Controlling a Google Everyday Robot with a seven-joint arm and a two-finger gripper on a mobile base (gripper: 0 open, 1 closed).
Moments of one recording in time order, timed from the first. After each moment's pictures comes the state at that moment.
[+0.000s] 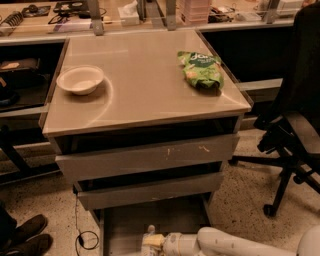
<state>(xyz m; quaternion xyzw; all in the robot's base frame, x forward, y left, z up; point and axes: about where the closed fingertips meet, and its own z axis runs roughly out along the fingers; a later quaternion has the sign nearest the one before) 0.408 0.040 0.279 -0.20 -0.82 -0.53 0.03</state>
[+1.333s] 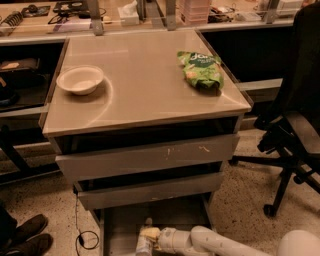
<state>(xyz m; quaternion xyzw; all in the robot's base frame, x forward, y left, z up) 0.458 0.060 0.226 -0.23 -0.80 -0.55 -0.01</state>
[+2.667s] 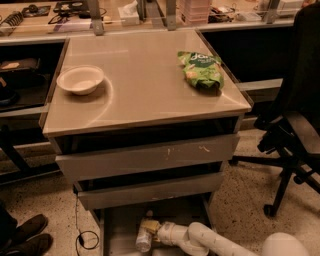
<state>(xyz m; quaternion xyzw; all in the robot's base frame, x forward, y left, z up) 0.509 0.058 0.185 -0.23 -0.79 -0.57 -0.04</state>
